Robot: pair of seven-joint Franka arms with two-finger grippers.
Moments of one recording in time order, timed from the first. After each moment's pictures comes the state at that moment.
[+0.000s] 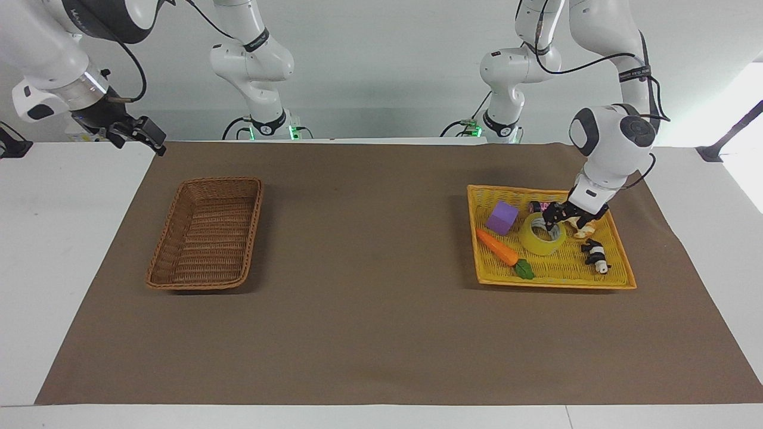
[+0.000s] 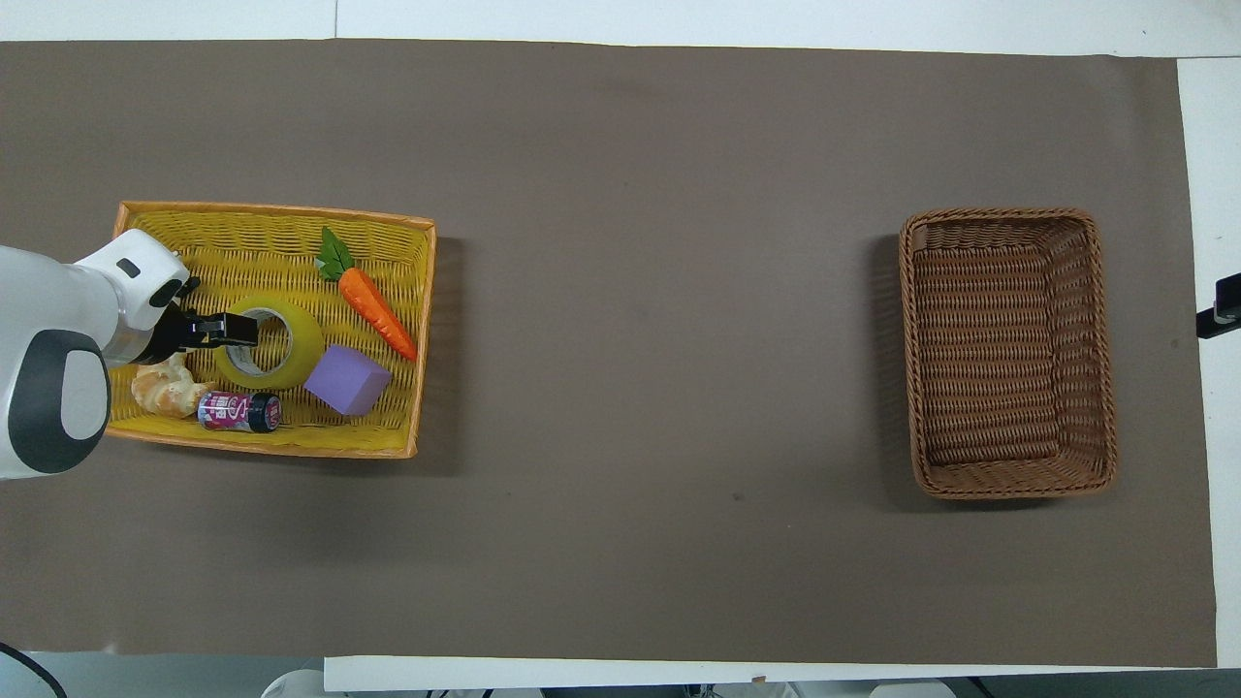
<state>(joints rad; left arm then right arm) 0.02 0.00 -0.06 -2.30 -0.02 2.31 -0.01 -0.10 -0.03 -0.12 -1.61 -0.02 1.40 0.02</state>
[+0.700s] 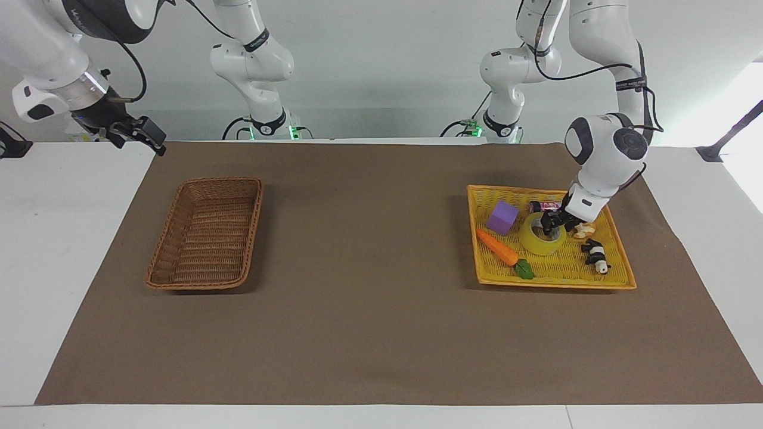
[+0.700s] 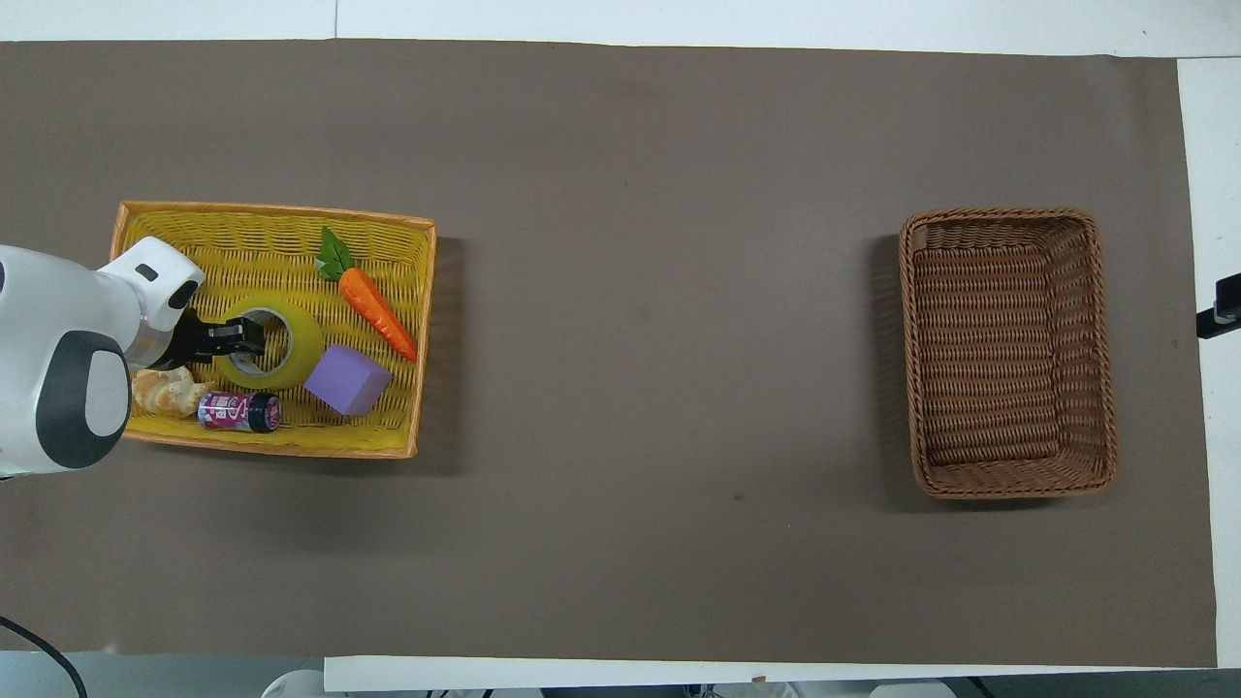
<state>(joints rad) 0.02 0.04 -0.06 -2.31 -0.02 2.33 -0.09 -0.10 -0.03 -0.12 -1.61 -0.02 1.40 0.02</state>
